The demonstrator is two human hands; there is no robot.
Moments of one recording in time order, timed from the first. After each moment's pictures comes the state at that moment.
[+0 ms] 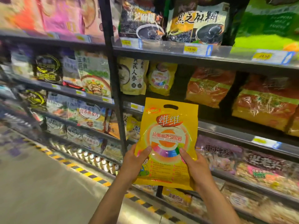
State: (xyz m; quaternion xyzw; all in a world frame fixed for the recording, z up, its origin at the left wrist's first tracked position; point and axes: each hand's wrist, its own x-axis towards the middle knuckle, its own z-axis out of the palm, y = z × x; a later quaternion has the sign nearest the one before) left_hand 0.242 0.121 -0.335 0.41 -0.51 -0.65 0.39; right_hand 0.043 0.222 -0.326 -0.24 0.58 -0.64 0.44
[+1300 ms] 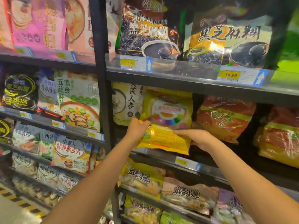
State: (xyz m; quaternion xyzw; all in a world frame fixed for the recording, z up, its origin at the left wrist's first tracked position) left_hand 0.129 -0.230 -0.268 0.45 -0.64 -0.50 0.37; right_hand -0.089 -0.101 -0.251 -0.40 0.70 -0.46 0.38
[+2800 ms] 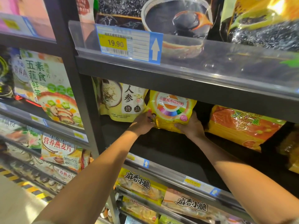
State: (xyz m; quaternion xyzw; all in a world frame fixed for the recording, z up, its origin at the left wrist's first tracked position) left_hand 0.064 -0.353 -0.313 0.45 -0.78 -0.39 0.18; right_hand -0.155 -0.254 -0.332 -0.45 0.80 -0.38 0.11
